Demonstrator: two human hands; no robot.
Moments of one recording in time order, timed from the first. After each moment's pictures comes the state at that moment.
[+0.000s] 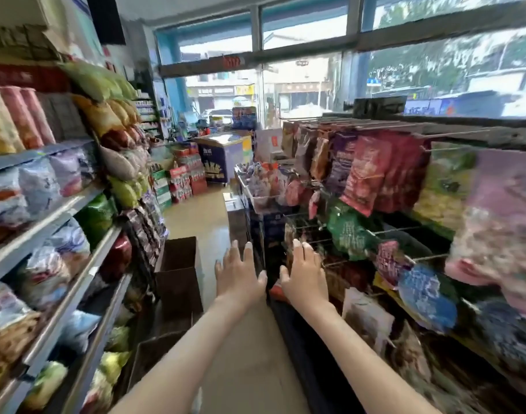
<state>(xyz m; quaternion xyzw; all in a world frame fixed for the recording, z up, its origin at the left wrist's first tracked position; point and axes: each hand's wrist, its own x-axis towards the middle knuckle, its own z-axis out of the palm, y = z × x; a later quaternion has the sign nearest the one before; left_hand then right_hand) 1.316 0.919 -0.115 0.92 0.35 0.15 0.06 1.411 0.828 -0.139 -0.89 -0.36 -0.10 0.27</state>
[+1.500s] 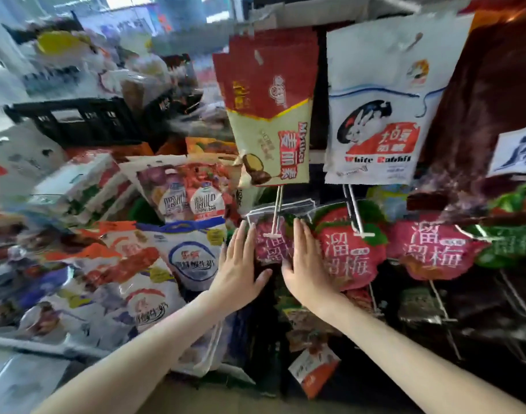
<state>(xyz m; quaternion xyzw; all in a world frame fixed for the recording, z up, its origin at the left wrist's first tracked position) 2.139 1.612 -0.235 0.92 -0.36 0.02 0.13 2.064 1.473 -0.229 -0.92 0.13 -0.14 0.33</state>
